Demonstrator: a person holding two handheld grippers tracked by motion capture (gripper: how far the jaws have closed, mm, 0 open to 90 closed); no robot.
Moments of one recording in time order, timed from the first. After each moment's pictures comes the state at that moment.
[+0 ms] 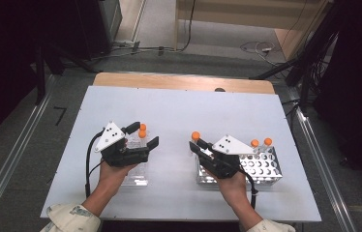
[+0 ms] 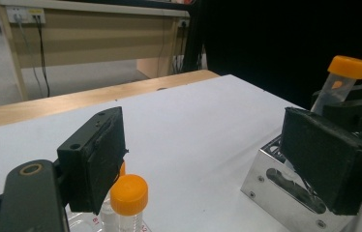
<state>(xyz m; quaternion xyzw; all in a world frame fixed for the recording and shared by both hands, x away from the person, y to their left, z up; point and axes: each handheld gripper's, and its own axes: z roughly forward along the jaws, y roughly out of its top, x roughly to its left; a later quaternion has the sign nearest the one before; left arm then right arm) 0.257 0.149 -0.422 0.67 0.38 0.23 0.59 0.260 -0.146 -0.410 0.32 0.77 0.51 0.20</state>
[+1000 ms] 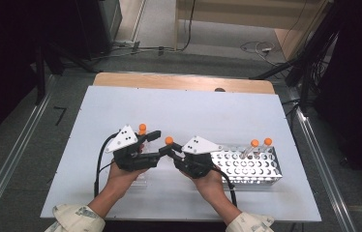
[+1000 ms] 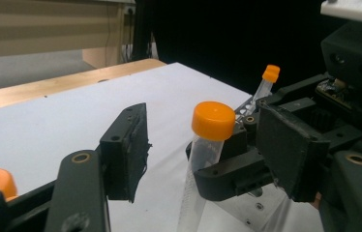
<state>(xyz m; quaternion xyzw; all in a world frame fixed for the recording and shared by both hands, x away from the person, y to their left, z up) 0.258 0.123 -0.427 0.71 0.32 0.15 0.61 0.266 -0.088 -0.430 0.27 0.81 0.49 0.16</state>
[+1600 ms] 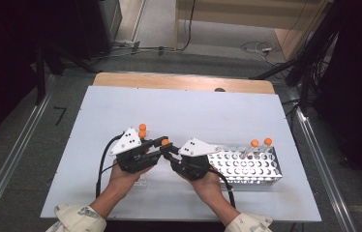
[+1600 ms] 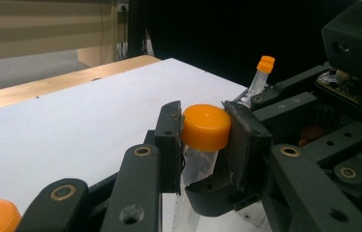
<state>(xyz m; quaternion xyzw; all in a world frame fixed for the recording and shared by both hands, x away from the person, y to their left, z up) 0.256 0.120 -0.429 0.72 0.31 0.15 0.61 0.262 -0.084 -0.430 0.26 0.81 0.49 0.16</state>
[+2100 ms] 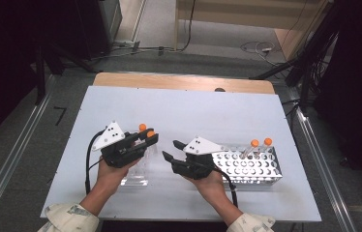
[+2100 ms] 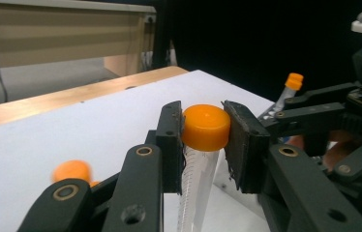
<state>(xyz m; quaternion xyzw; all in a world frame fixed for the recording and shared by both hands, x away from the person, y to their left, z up) 0.257 0.159 -0.416 0.69 0.34 0.19 0.61 0.264 -0.095 -0.427 0.28 0.81 0.50 0.15</state>
